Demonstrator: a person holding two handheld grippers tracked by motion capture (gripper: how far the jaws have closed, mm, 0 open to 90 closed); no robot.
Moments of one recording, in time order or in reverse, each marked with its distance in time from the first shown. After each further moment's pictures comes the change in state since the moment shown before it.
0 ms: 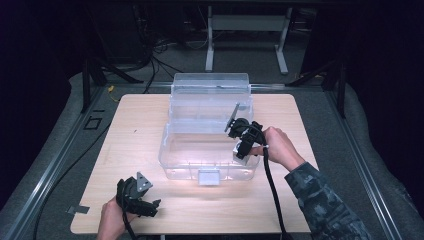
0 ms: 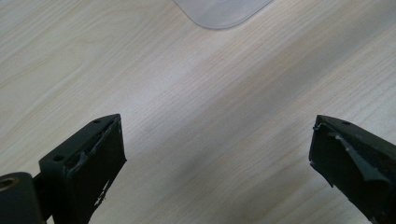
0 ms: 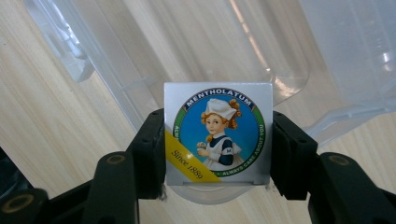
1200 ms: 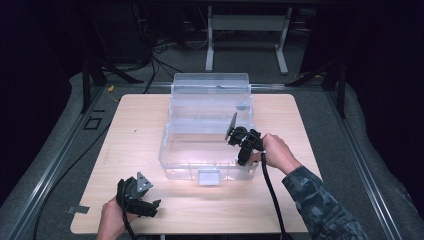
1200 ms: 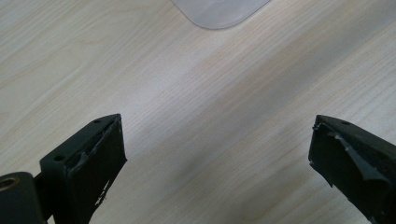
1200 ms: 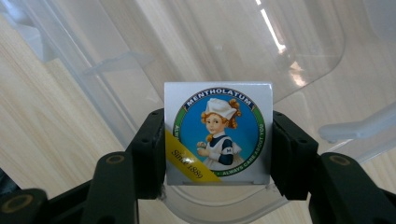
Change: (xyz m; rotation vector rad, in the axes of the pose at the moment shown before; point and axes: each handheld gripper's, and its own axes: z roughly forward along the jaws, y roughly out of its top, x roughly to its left) left arm 0.000 0.000 0.000 -0.003 -0.005 0.005; right arm -0.002 -0.004 0.037 0.097 0.029 0.011
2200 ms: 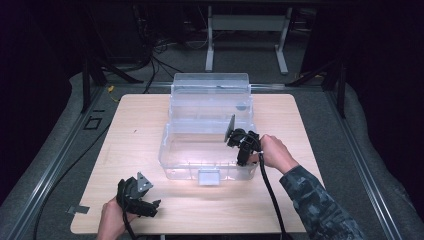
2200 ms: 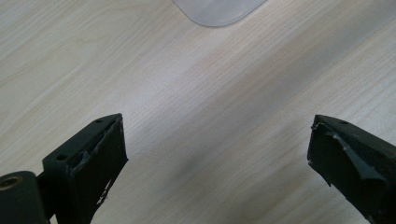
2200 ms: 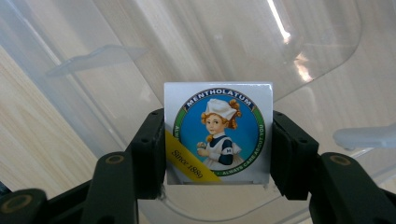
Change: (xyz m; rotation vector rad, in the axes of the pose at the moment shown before) left arm 0.000 0.000 0.001 0.010 0.002 0.007; right arm -0.001 0.005 0.014 0.066 -0.036 0.000
